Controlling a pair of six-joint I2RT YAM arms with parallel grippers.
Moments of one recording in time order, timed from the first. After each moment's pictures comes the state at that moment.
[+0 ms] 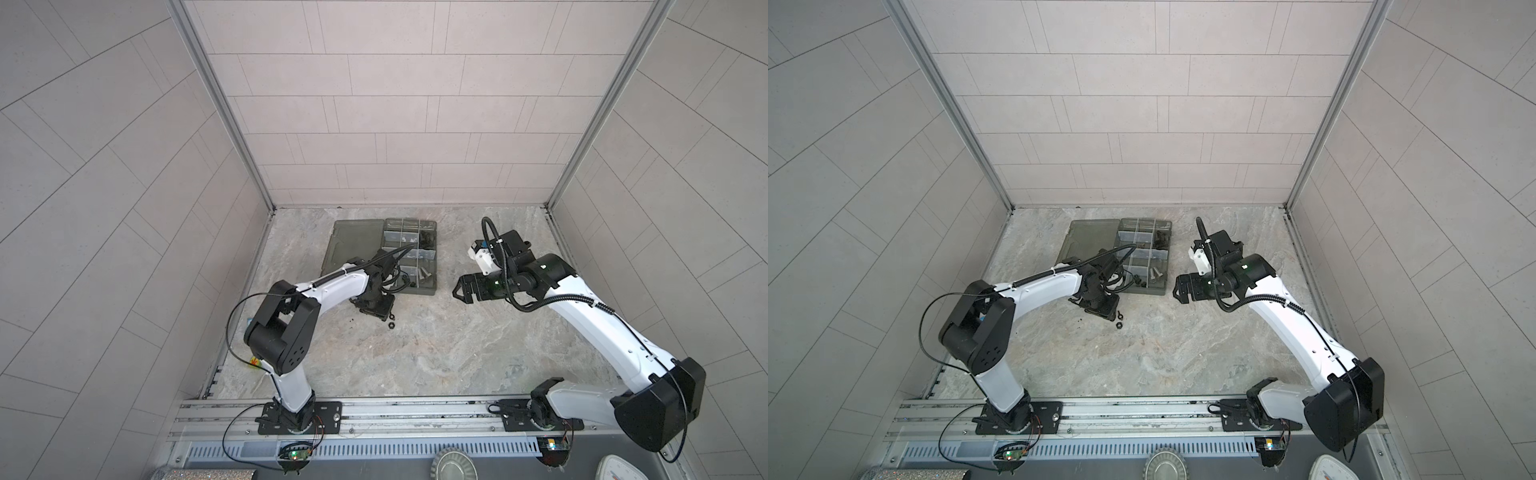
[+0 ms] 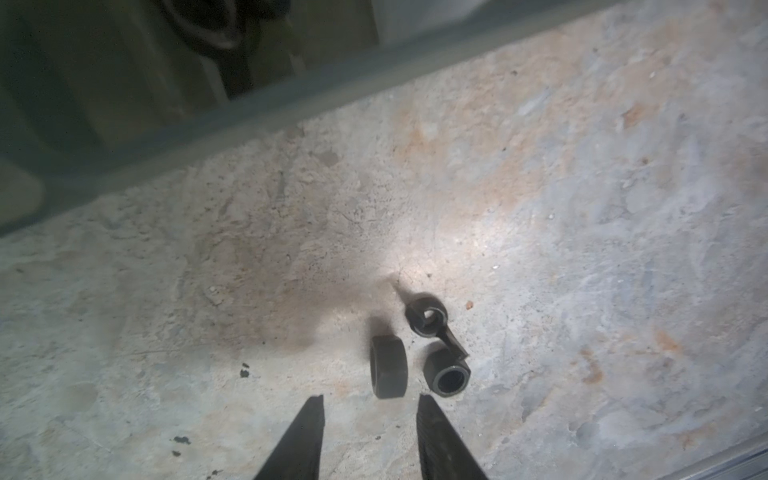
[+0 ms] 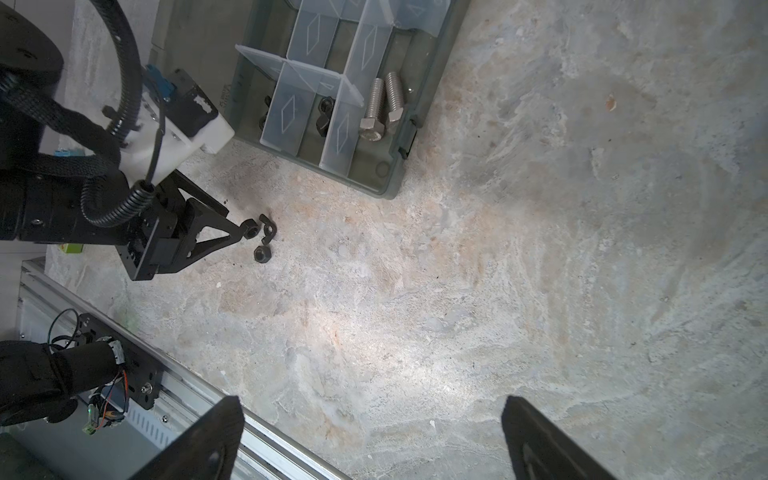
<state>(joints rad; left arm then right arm) -0.57 1.76 1.14 -0.84 0.15 -0.19 0.41 1.24 1.18 -1.00 -0.24 0.28</state>
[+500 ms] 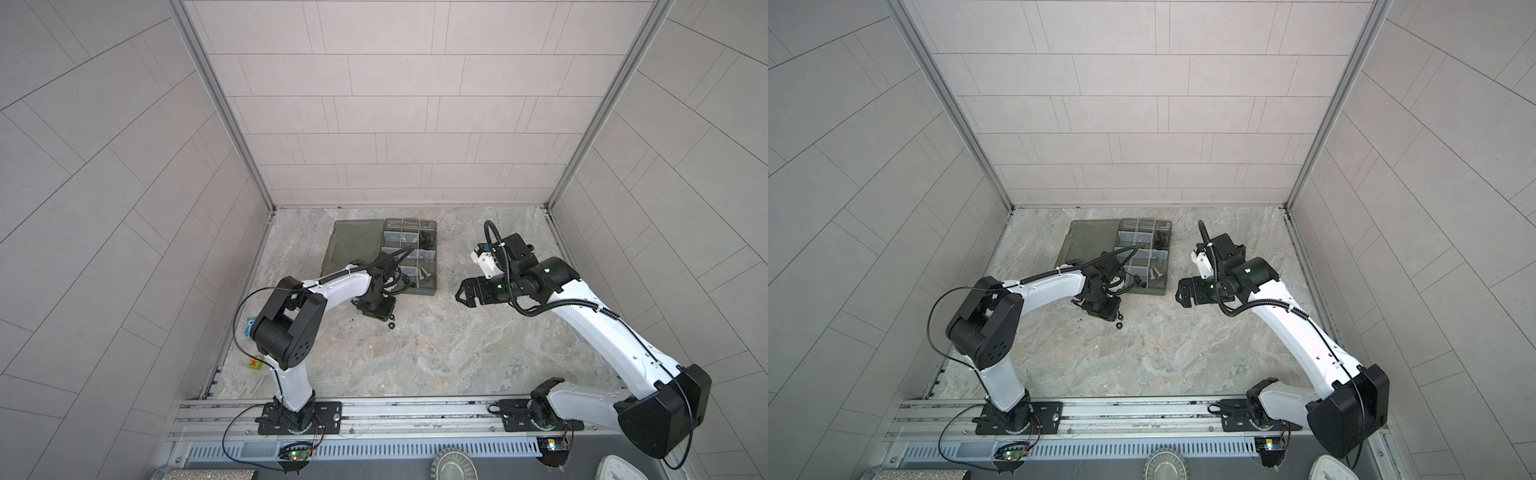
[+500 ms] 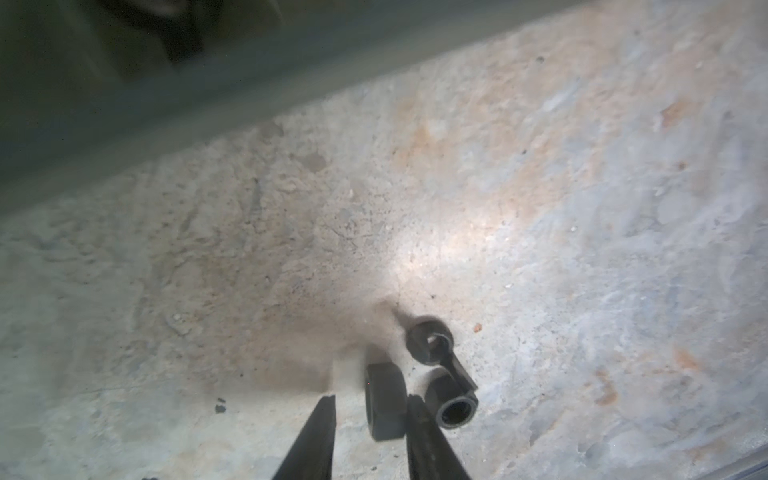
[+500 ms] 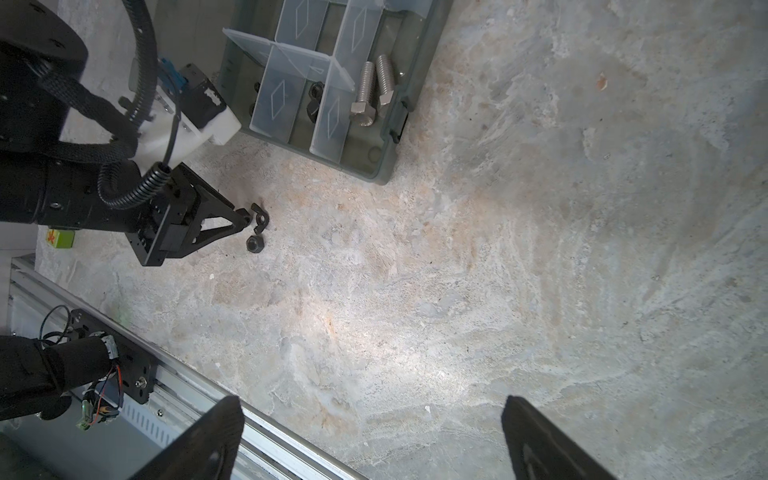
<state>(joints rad) -0.57 1.80 1.12 -0.80 0.17 -0.20 0.41 1.21 1.16 -1.02 -0.22 0.29</state>
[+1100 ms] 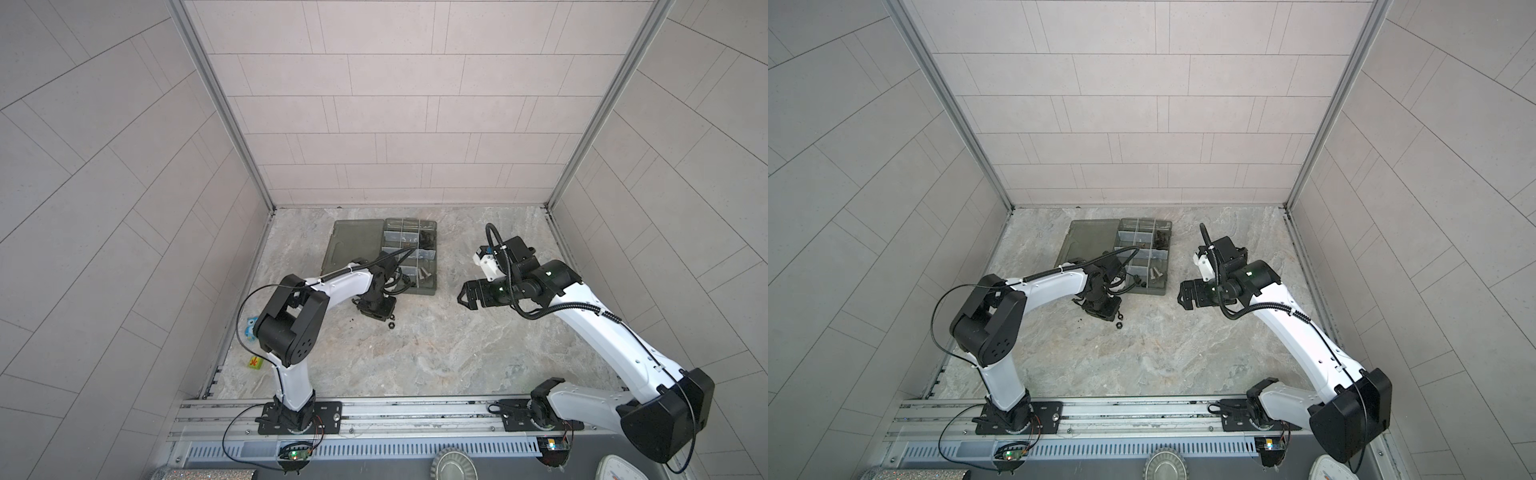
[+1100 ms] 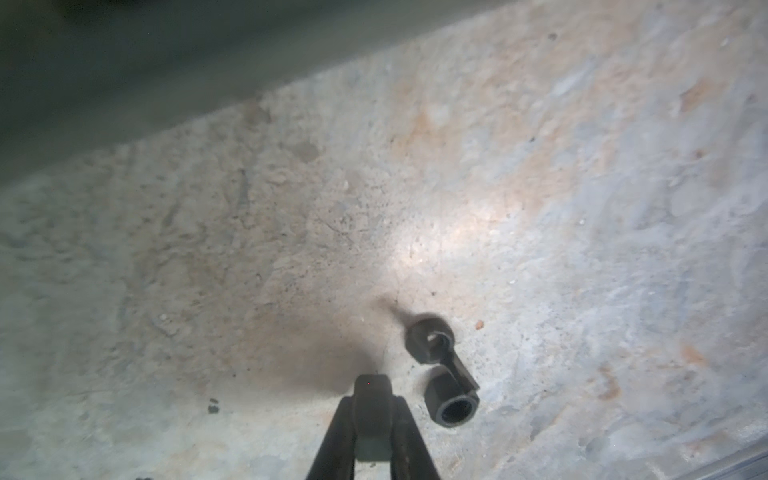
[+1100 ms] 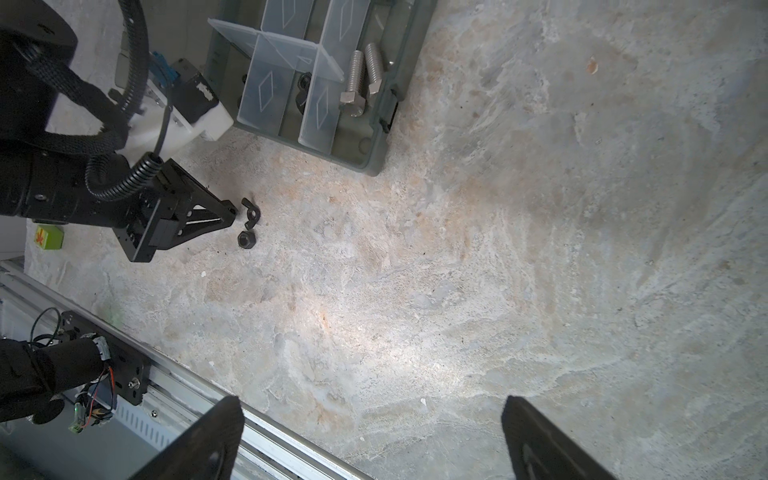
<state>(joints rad) -0.57 1.82 1.17 -0.86 0.17 -0.19 0.41 1.19 1.14 -1.02 -0.21 0.30</state>
